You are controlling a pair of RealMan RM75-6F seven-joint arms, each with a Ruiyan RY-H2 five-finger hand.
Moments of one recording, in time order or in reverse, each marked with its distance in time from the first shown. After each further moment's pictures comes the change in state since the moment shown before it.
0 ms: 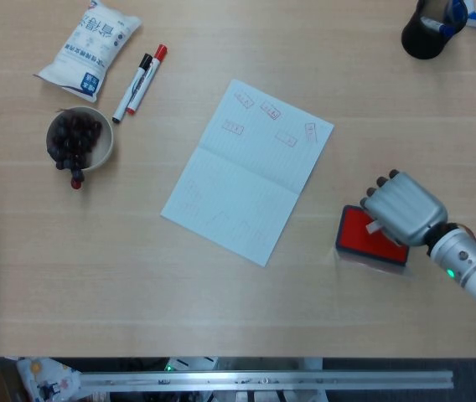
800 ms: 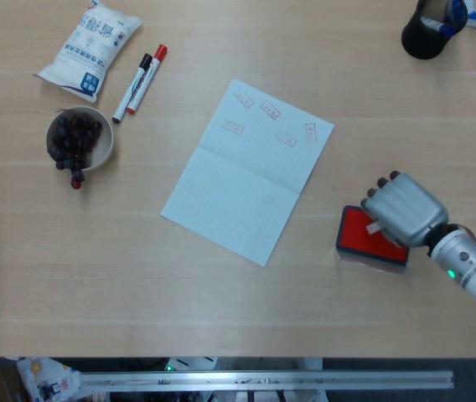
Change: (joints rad) left arm 0.006 0.006 -0.001 -0.002 0.001 0.007 -0.006; right arm -0.006 0.005 0.005 -0.007 -0.002 0.009 0.019
